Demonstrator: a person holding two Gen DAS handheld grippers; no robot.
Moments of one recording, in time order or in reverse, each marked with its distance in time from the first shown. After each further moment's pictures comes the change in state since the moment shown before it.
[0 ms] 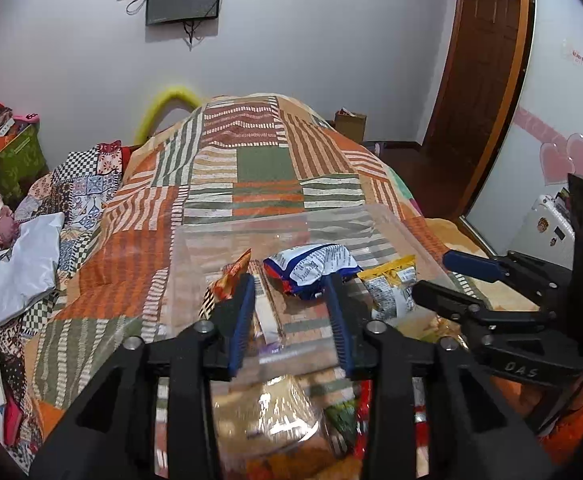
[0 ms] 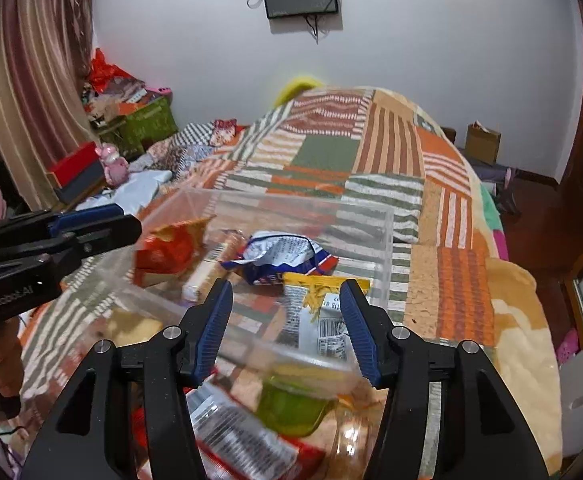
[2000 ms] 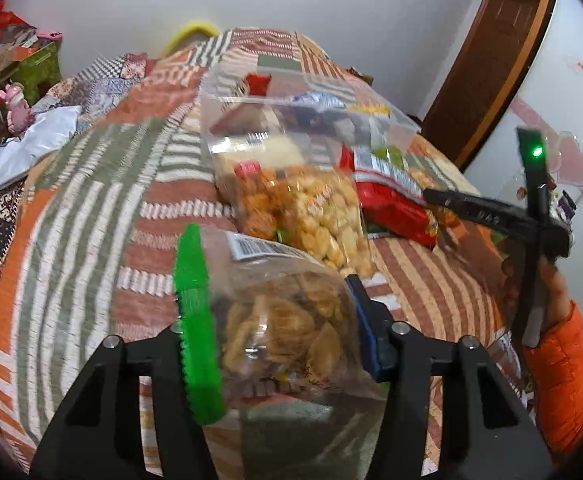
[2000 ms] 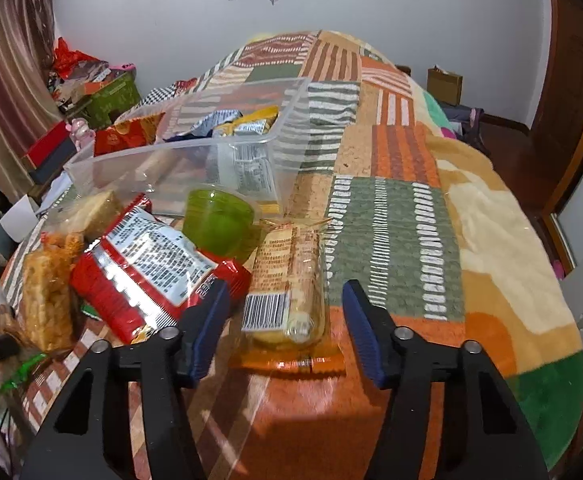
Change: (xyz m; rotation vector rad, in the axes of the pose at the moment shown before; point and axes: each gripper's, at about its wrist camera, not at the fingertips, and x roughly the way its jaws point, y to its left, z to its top) left arm -0.081 -0.002 -0.167 -0.163 0.138 -0.044; right arm -0.009 -0.038 -0.102 0.103 0.154 -0.094
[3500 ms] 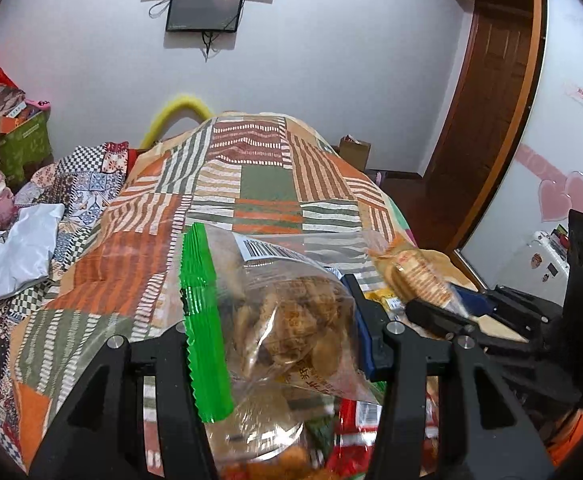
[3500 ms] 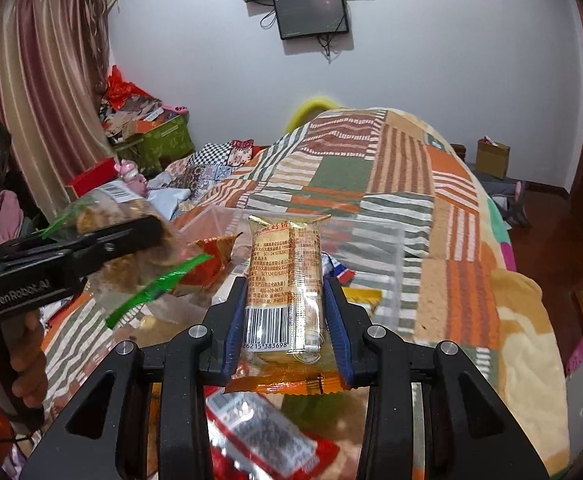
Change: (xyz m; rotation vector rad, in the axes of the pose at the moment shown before) left arm 0.058 -0.018 0.179 0.073 -0.215 0.014; right arm -0.003 0.055 0.100 -0.111 -0.204 0.149
